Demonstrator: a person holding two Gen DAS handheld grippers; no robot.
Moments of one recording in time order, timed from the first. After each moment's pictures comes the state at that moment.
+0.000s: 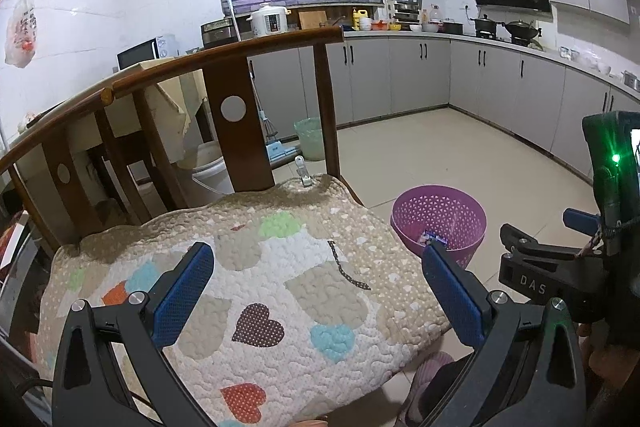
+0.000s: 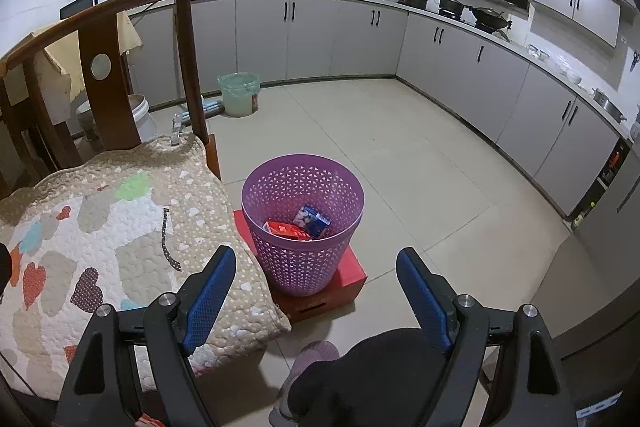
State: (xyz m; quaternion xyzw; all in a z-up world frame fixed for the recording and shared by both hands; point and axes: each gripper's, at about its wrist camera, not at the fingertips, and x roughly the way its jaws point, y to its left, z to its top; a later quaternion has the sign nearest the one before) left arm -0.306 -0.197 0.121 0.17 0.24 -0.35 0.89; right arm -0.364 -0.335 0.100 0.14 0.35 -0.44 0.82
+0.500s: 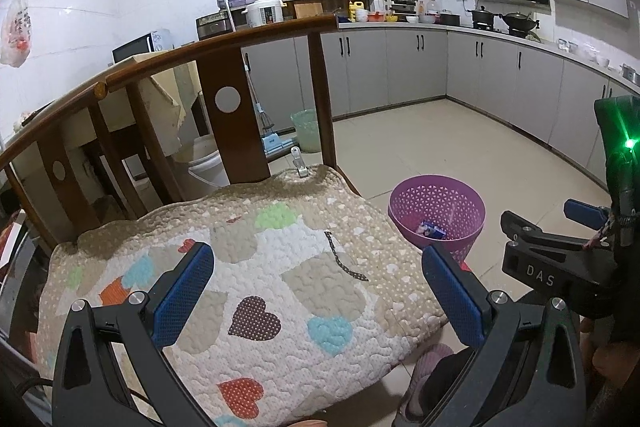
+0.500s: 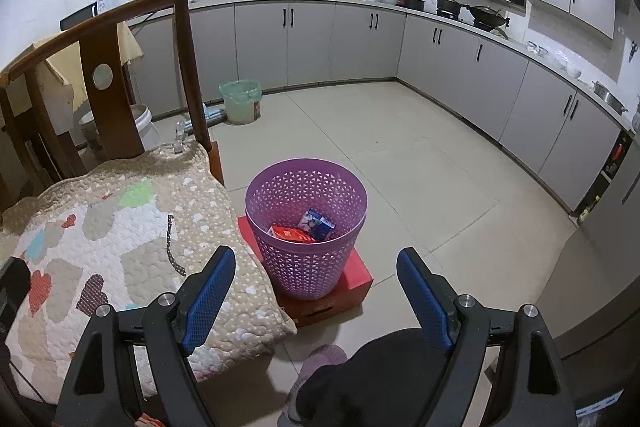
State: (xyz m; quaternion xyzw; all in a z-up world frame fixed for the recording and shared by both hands) left arm -0.306 -0.199 0.114 0.17 0.25 -0.35 0.88; right arm -0.372 -0.334 0.098 0.15 0.33 -0.43 0.83
